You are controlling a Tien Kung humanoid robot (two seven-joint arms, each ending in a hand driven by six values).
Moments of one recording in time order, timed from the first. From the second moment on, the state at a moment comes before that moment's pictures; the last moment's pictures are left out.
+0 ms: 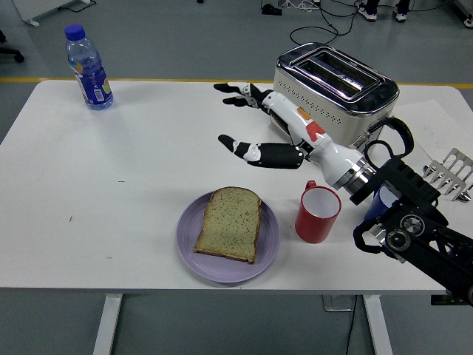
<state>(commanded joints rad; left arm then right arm) -0.08 0.04 -1.06 -0.18 1.08 0.22 0.23 0.62 -0.33 0.81 1.68 -1.15 -0.23 0.17</state>
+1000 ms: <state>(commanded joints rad) -0.04 0.02 -1.07 -0.18 1.13 0.21 0.24 0.03 -0.29 1.69 1.53 -0.41 -0.22 0.07</state>
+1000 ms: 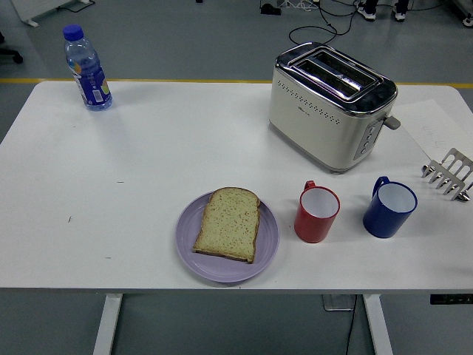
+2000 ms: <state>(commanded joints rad) -0.04 0.03 -1.02 -0.18 1.13 0.19 0.23 -0.01 -0.21 1.75 1.40 -0.55 -0.21 0.06</state>
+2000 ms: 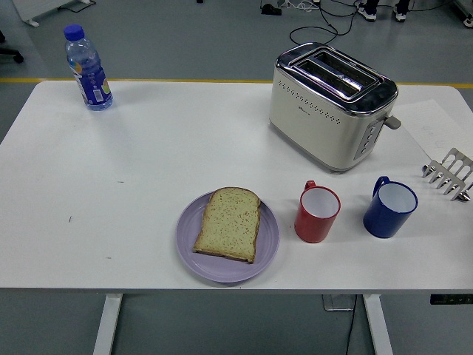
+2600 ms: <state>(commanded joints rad) -0.04 0.02 -1.03 -0.18 1.12 0.19 0.23 -0.01 -0.20 1.76 1.41 -0.52 -0.23 0.09</state>
